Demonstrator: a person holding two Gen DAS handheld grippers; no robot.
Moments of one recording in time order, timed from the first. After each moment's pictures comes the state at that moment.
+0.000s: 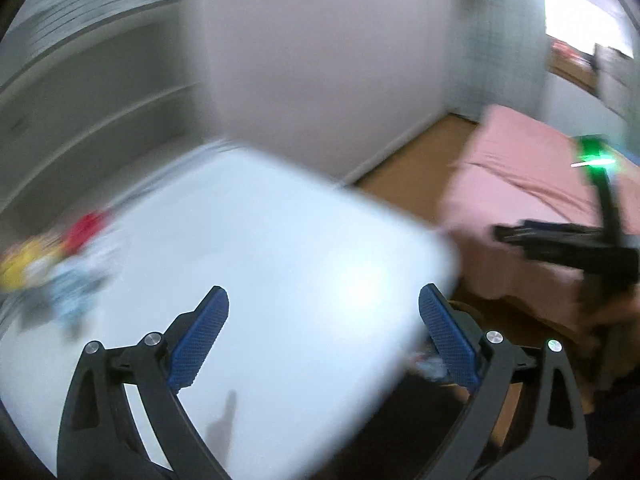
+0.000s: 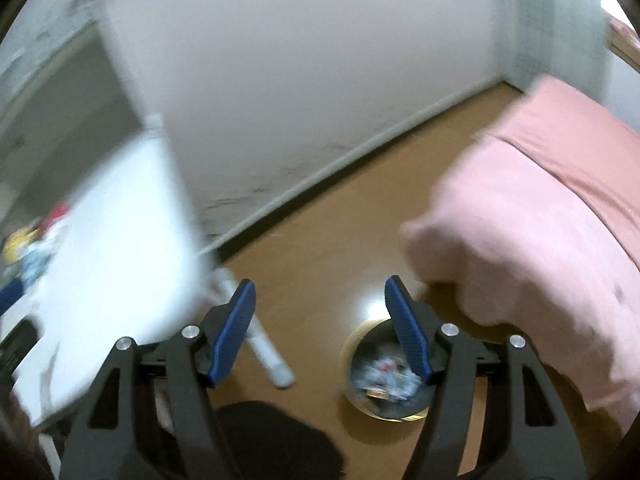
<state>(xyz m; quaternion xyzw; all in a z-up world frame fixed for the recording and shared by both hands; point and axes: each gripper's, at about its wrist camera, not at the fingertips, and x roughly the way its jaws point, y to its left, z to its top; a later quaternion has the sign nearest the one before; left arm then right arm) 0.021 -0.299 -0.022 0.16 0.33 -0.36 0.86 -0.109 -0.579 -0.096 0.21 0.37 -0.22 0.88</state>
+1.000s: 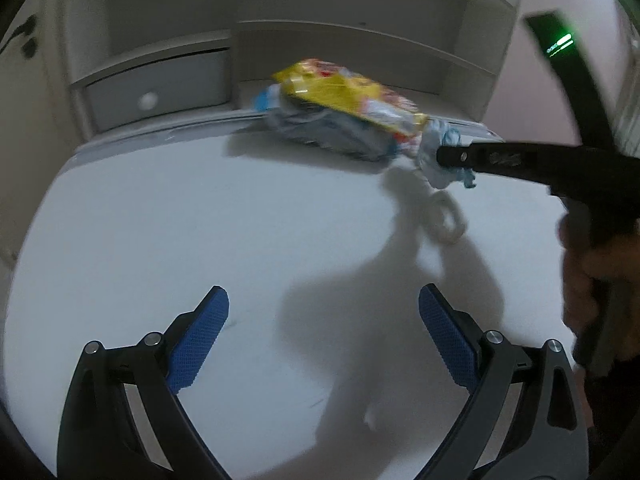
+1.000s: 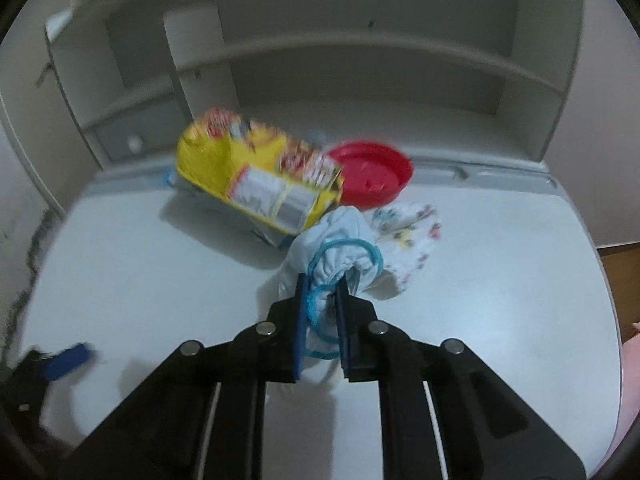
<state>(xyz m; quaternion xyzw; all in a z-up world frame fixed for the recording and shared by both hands) 0.112 -0.030 -0.058 0.01 0.41 -0.17 0.90 0.157 -0.235 -0.049 0.03 0.41 0.06 0.91</state>
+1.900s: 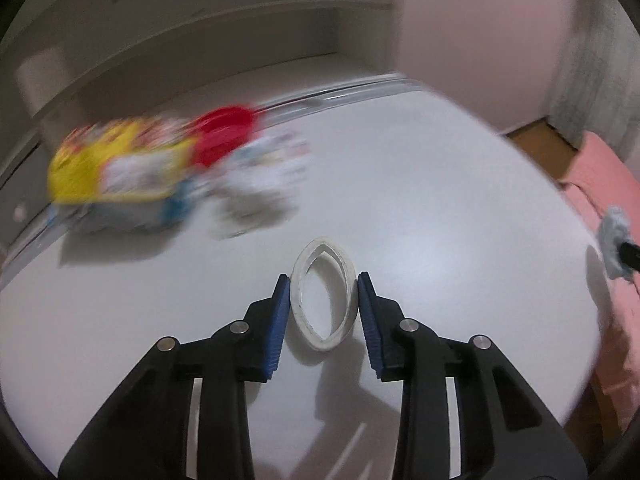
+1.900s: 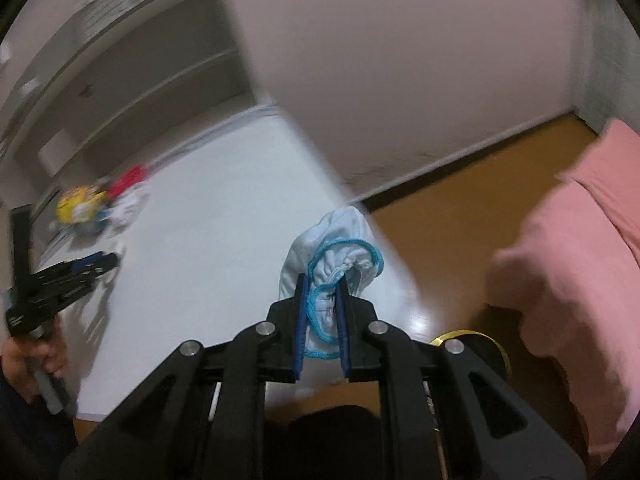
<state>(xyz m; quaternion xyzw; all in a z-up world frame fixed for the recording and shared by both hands) 0.148 -0.235 -0.062 0.13 0.42 -0.26 0.86 -0.053 -0.520 -0.072 0.18 0.39 -0.14 0.89</state>
